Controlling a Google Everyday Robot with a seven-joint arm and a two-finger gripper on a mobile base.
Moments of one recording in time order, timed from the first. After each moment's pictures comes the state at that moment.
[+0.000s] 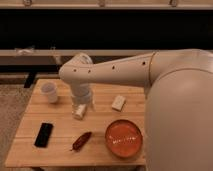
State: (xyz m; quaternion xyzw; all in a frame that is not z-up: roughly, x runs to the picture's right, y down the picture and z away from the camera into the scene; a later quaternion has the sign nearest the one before) arm -0.104 0.102 0.703 -0.26 0.23 0.64 0.68
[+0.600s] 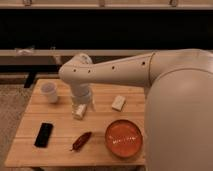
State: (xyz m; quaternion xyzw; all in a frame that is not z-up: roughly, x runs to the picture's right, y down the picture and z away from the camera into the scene) arm -0.102 0.101 0.704 -0.26 0.23 0.64 0.68
